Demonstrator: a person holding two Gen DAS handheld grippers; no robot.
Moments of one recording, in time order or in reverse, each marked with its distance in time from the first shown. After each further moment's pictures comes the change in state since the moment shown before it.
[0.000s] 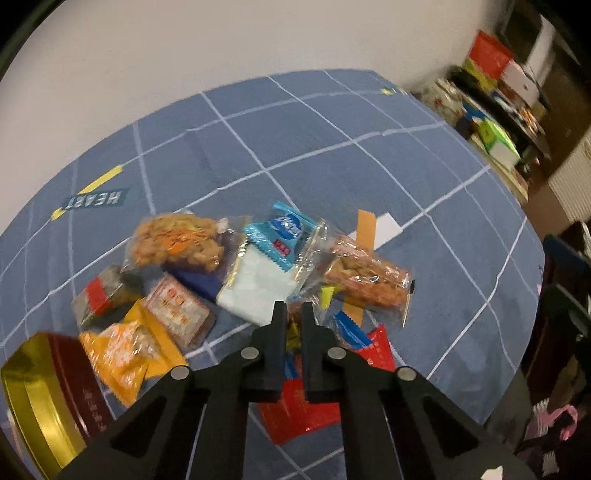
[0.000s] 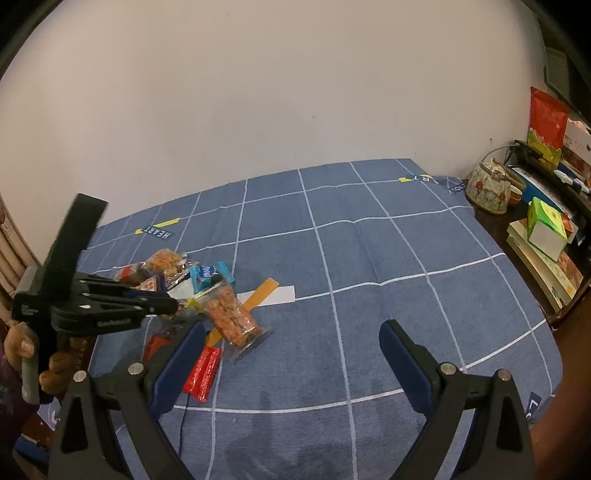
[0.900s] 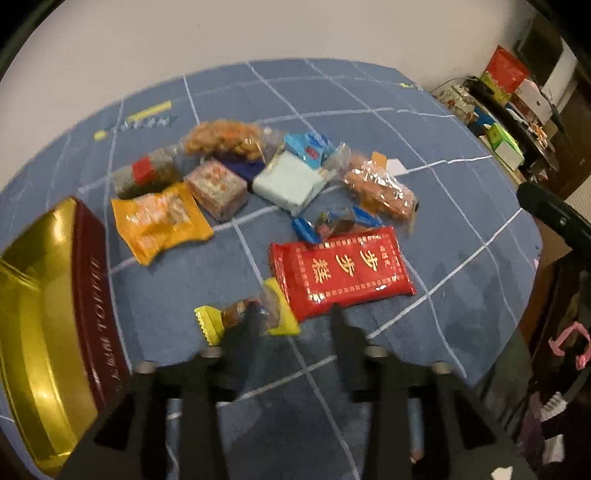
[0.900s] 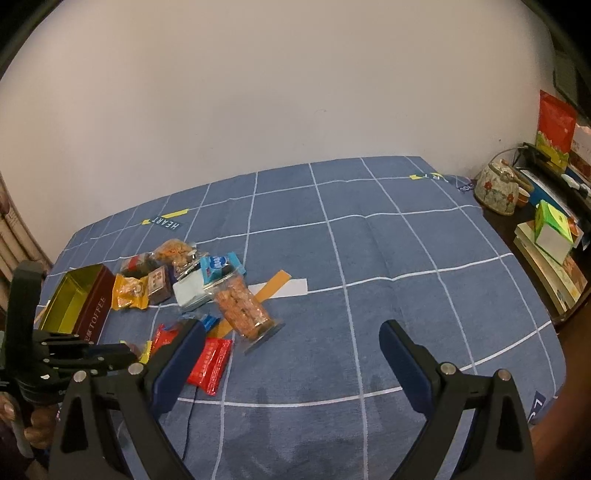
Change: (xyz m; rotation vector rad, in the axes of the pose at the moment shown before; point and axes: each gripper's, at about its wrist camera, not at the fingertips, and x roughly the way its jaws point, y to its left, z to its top) left arm -0.032 0.010 -0.082 -0.072 0.008 0.061; right arm 0.001 0.011 -0.005 -0.028 0.018 0.023
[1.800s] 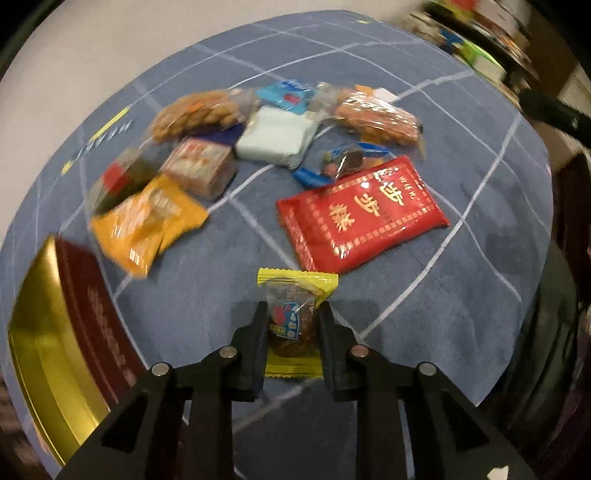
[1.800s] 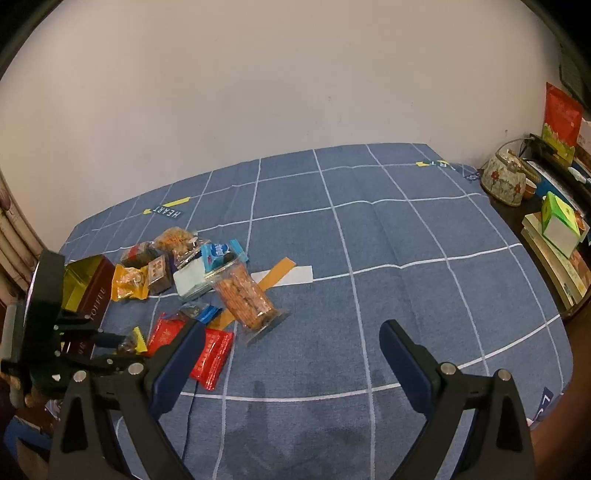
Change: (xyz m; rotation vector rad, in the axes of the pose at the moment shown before) left arm 0.026 0.012 -0.004 0.222 0.138 0.014; right arm 0.011 0.001 -0.003 -0.001 0.044 0.020
